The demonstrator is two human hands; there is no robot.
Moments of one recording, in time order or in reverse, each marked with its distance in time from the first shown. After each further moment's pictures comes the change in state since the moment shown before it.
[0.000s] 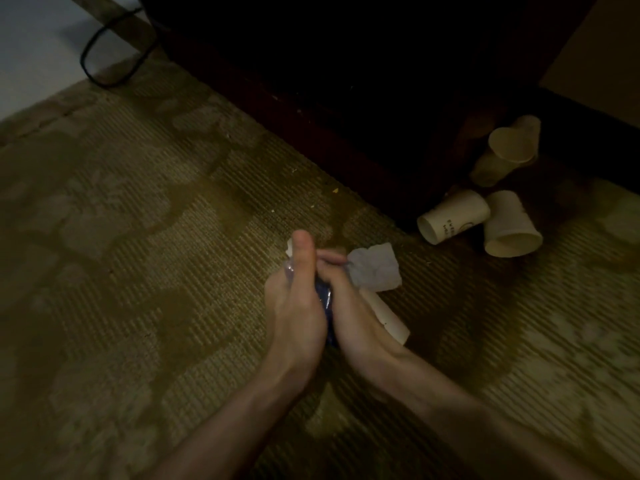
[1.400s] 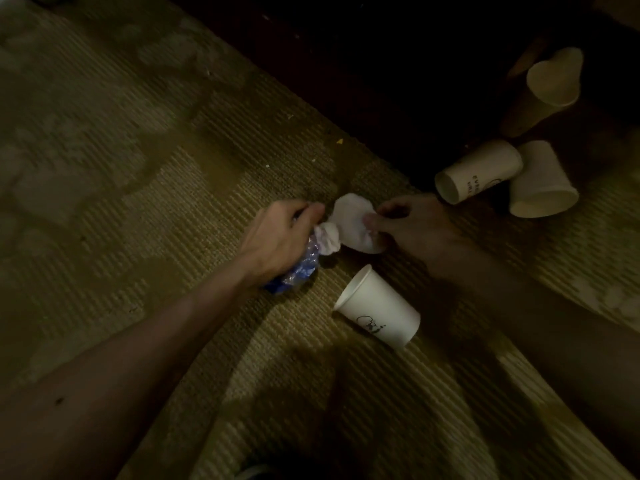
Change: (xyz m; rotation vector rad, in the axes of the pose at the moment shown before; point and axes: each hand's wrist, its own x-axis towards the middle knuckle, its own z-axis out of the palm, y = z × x) left_hand 0.114 -0.085 -0.044 0.726 -0.378 0.072; right_hand 0.084 0.015 -0.098 -0.500 0.367 -0.010
